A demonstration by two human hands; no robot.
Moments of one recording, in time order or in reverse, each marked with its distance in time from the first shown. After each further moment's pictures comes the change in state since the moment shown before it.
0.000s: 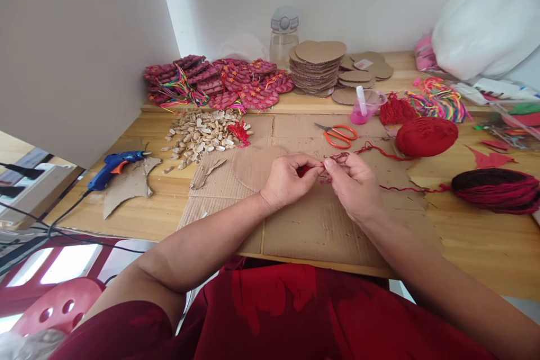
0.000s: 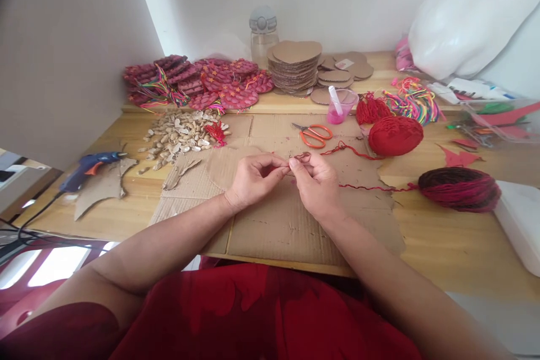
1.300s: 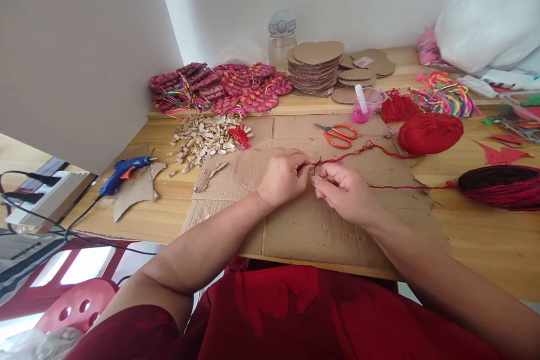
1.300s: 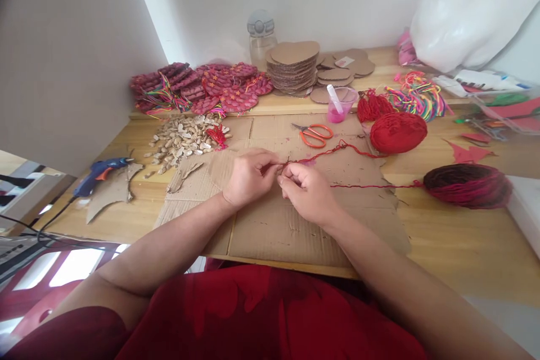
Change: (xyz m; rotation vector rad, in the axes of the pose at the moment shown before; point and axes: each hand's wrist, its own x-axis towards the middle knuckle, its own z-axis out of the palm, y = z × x) left_hand 0.007 -0.008 -0.010 0.411 0.016 0.204; right_hand -0.009 -0.015 -0.004 -0.248 -0.303 0.099
